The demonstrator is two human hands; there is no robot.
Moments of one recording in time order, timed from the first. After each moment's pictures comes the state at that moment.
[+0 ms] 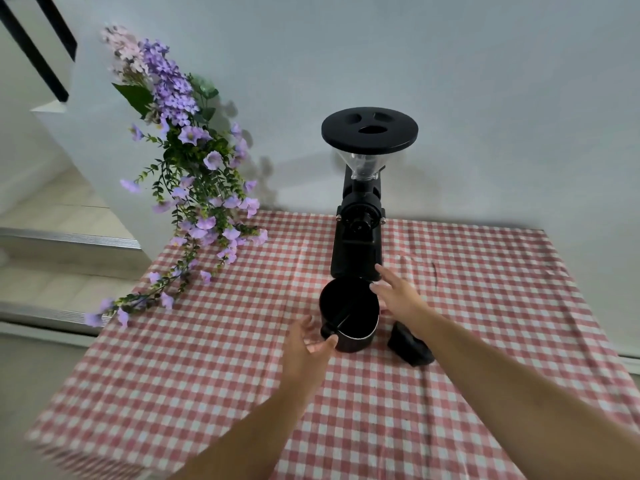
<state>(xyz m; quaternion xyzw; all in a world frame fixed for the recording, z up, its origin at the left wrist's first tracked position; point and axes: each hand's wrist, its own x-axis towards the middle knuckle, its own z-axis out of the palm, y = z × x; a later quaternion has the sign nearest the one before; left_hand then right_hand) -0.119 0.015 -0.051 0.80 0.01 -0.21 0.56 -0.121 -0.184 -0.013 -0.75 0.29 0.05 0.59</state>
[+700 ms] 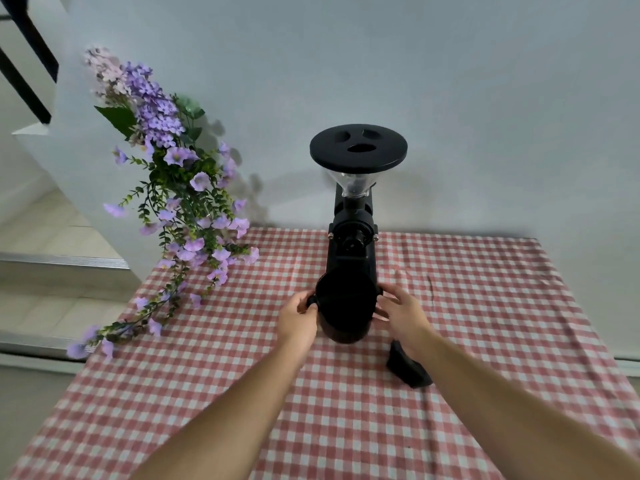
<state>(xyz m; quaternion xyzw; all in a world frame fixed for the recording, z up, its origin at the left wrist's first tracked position) -0.039 -0.027 -0.027 0.81 0.04 -0.19 0.56 -0.112 -0.191 -0.031 -0.61 0.37 -0.04 0.70</state>
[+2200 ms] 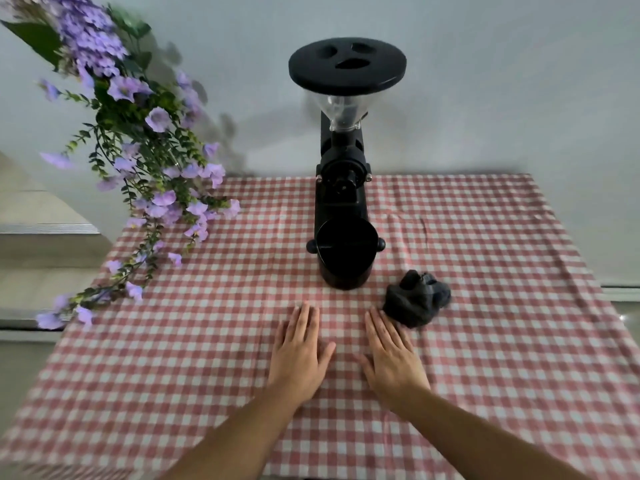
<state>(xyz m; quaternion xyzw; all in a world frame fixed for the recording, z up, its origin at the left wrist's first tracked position) -0.108 0.033 -0.121 0.93 -0.33 -0.16 0.04 -0.217 -0.110 -0.117 -0.95 0.20 0.09 0.21</state>
